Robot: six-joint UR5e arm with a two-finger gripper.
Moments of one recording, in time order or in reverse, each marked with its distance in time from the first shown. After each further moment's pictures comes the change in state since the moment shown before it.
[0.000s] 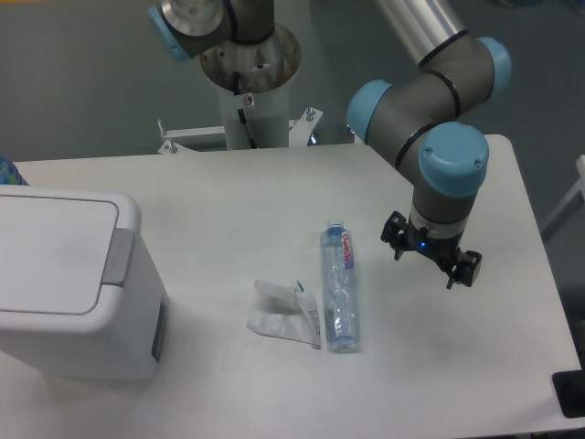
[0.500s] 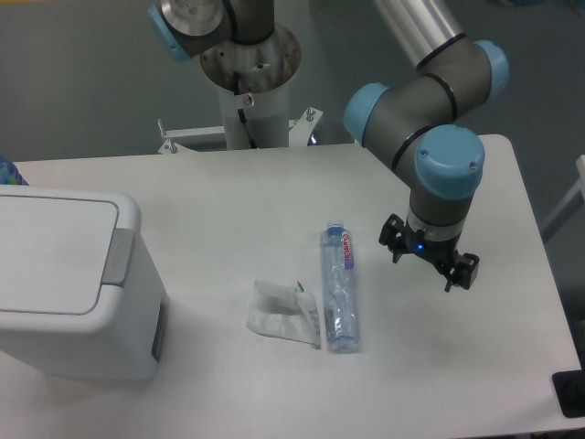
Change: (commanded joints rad) arm -0.020 0.009 -0.043 0.116 -0.041 -0.099
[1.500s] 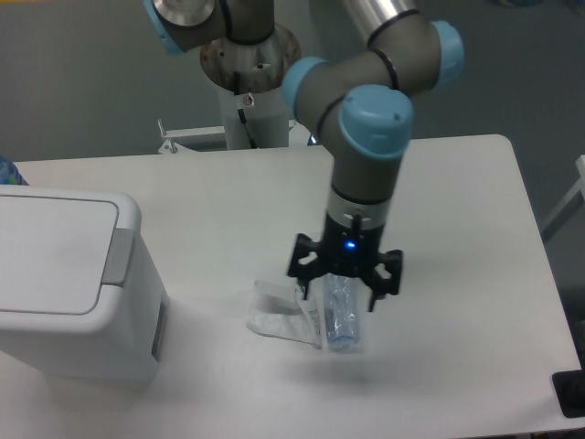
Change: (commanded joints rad) arm -0.182 0.144 0.015 0.000 -0.315 -0.669
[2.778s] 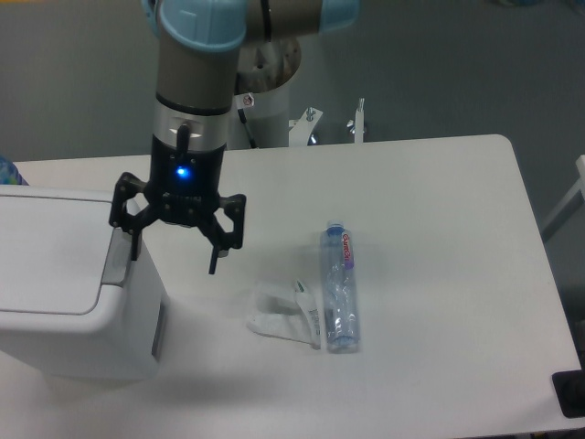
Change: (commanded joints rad) arm -0.210 0.130 -0.015 0.002 -0.012 -0.249
